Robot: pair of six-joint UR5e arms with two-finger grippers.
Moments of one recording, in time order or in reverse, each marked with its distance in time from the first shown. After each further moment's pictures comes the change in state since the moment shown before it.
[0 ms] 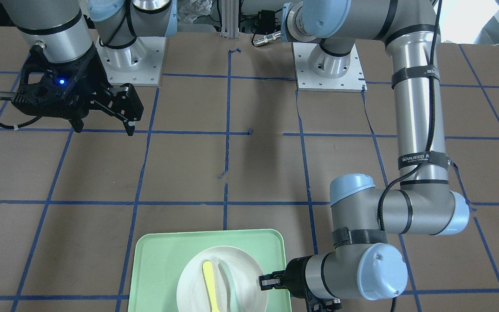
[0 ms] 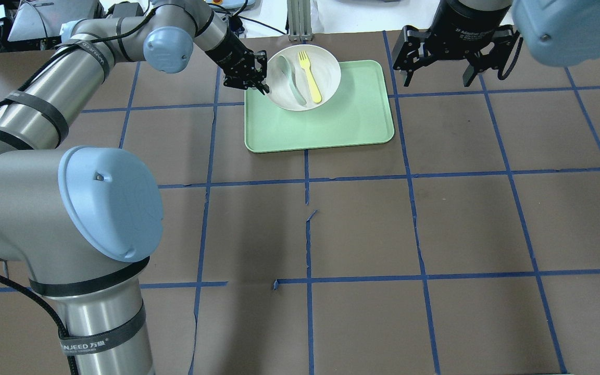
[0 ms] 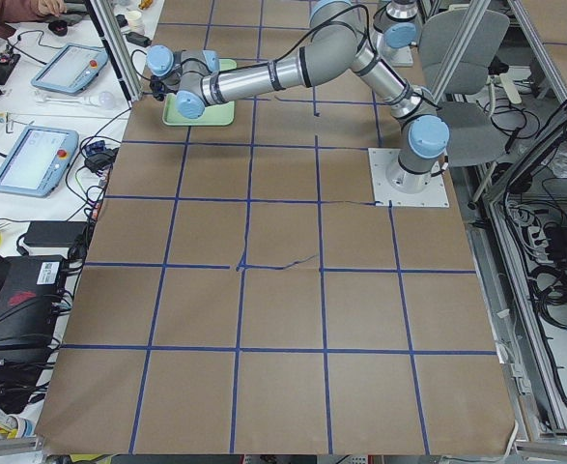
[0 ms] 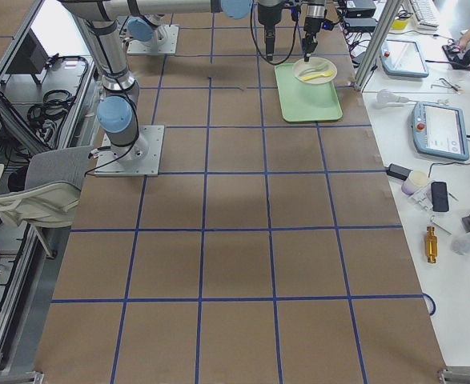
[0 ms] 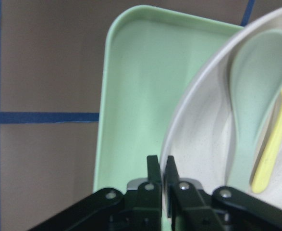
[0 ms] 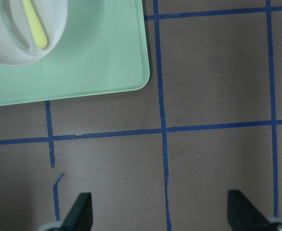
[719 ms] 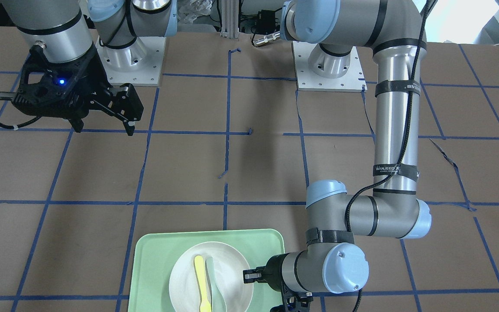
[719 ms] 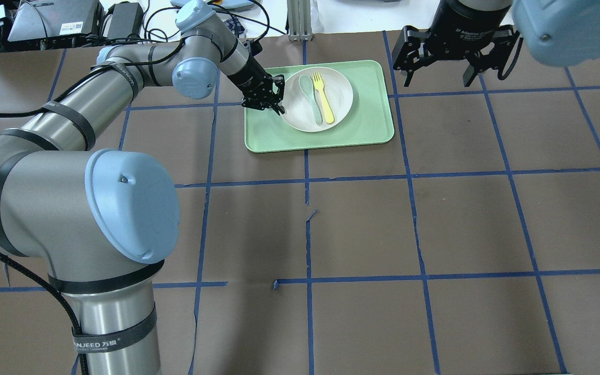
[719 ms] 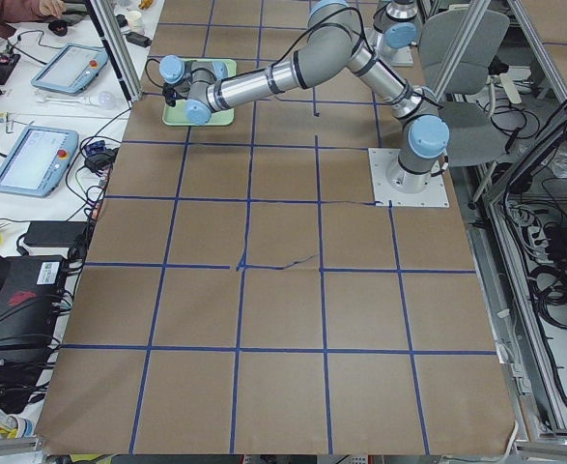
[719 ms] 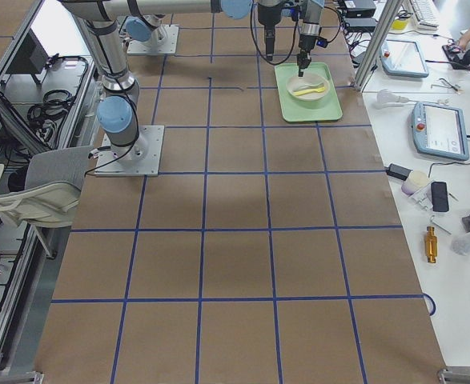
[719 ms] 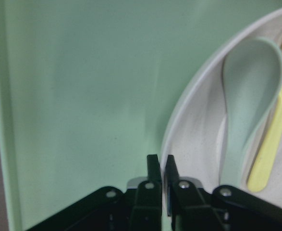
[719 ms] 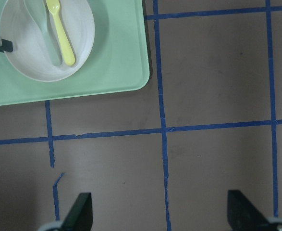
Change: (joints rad) left arm -0.036 -0.032 -0.087 0.121 0.020 -0.007; right arm 0.000 0.000 0.000 0.000 0.000 0.000
